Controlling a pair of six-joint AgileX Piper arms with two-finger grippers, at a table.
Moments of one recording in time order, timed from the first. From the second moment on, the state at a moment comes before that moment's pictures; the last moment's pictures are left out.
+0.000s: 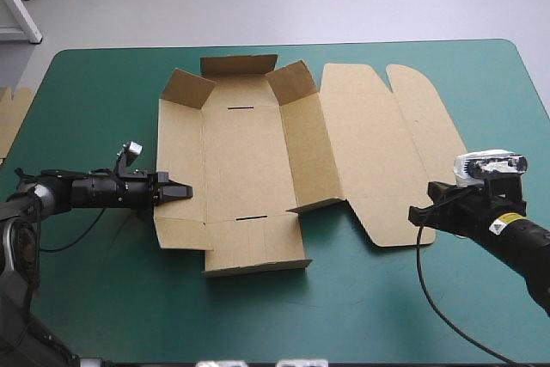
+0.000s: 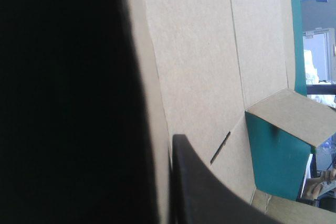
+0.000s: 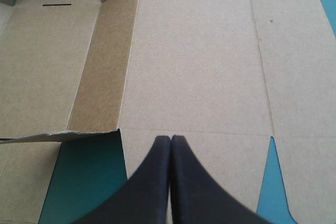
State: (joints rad) left arm 0.28 1.78 -0.87 -1.22 1.15 1.05; right arm 0.15 0.77 -0.75 0.28 0.63 -0.11
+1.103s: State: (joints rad) left arm -0.01 1.63 -1.38 -0.29 1.06 0.71; right arm 0.15 0.81 -0.76 0.27 0.67 -0.11
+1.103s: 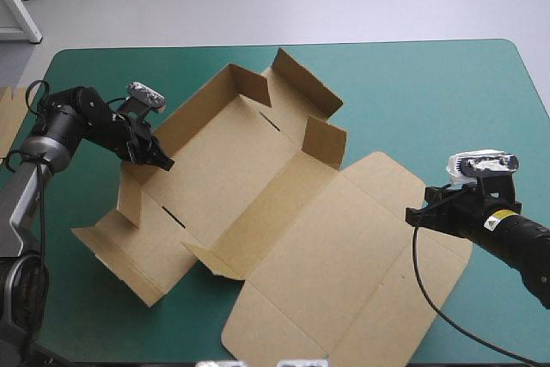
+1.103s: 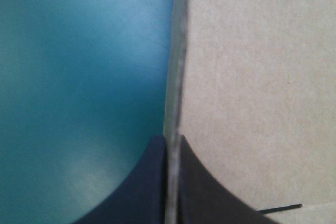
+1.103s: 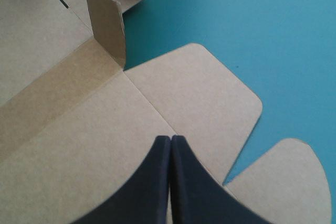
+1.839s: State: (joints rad) left arm -0.34 1.76 -1.66 0.02 1.09 0.67; right arm 0.15 0.81 -0.76 0.27 0.73 -0.11
